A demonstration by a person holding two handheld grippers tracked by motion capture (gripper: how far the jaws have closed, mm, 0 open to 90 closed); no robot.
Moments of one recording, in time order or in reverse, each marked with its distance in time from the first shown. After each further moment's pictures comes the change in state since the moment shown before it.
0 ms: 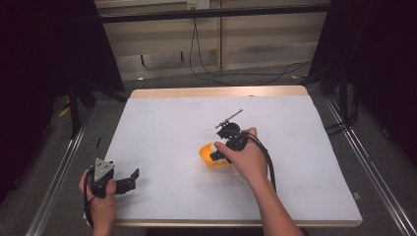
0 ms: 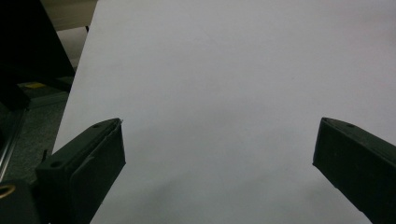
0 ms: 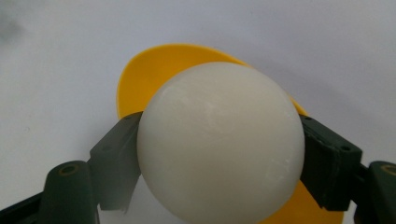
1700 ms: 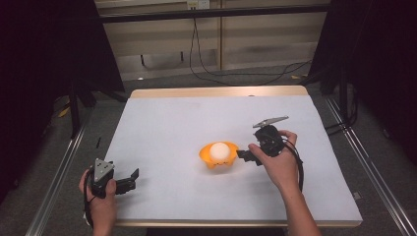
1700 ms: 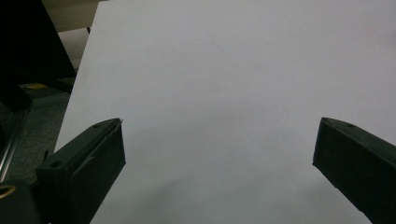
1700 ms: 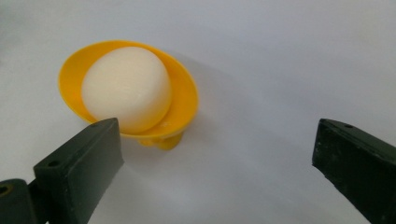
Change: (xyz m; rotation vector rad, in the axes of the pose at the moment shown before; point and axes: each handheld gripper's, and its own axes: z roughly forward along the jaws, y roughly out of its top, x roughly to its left) left arm 0.000 0.000 0.000 -0.003 0.004 0.000; right arm -0.043 -0.066 -0.058 -0.246 -0.110 0.091
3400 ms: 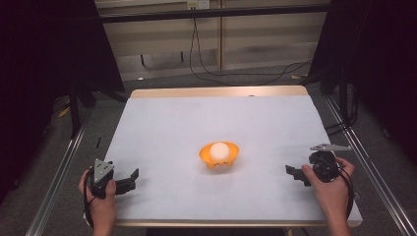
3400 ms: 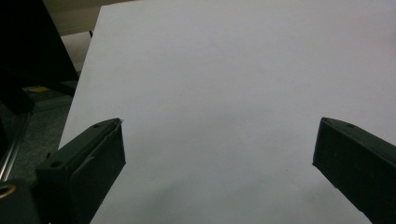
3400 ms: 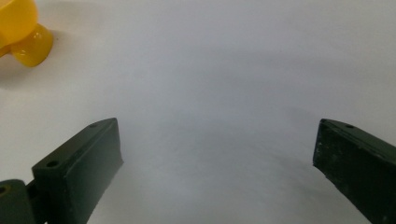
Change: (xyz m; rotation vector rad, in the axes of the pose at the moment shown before) left arm -0.001 -0.001 -0.001 -0.016 0.010 0.002; right arm -0.082 -0.116 -0.059 -0.074 -0.173 0.179
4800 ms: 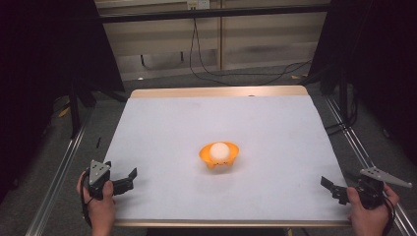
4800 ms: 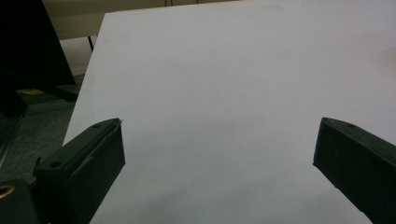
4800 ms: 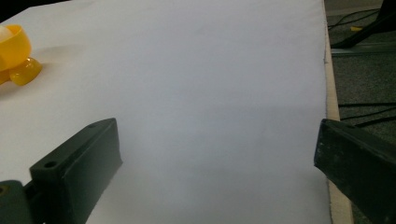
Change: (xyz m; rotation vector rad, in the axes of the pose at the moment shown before) left arm 0.005 -0.002 -0.004 -0.059 -0.026 -0.050; right arm -0.062 -0.077 -0.053 -0.275 -0.012 0.108
